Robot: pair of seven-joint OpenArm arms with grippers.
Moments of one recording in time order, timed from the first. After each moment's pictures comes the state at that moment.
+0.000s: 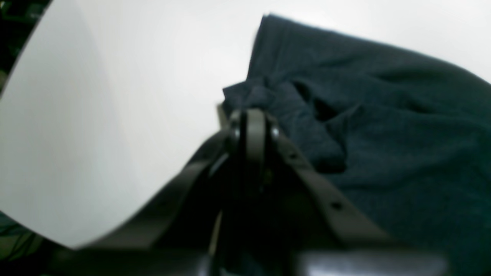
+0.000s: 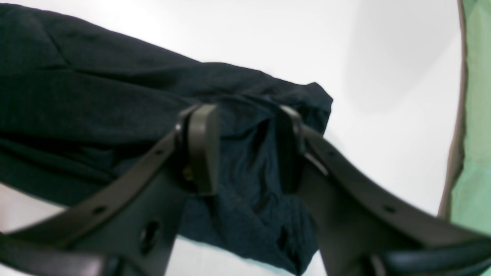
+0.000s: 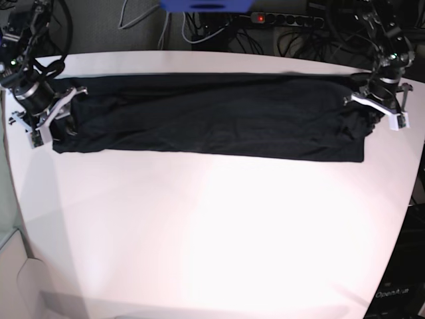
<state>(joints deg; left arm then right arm) 16.9 -6.9 -35.1 91.8 -14.4 -21.7 27.3 -19.2 13.4 29.9 107.2 16.9 39.3 -42.4</state>
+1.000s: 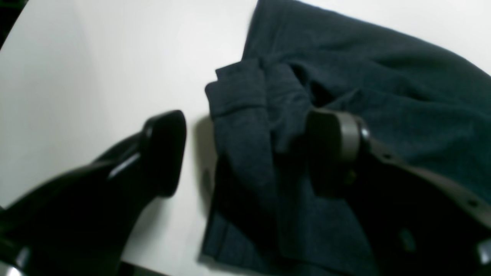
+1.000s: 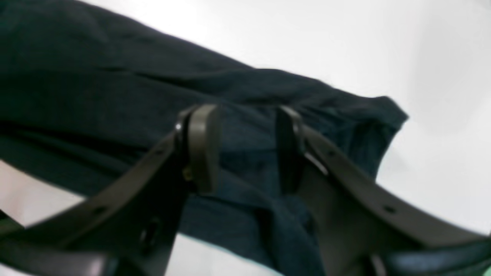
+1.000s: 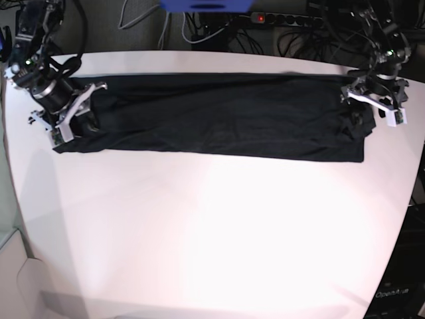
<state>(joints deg) 17.6 -5.5 -35.4 91.8 -14.8 -21.7 26.8 -19.3 11.3 24.8 107.0 16.9 39.3 -42.3</state>
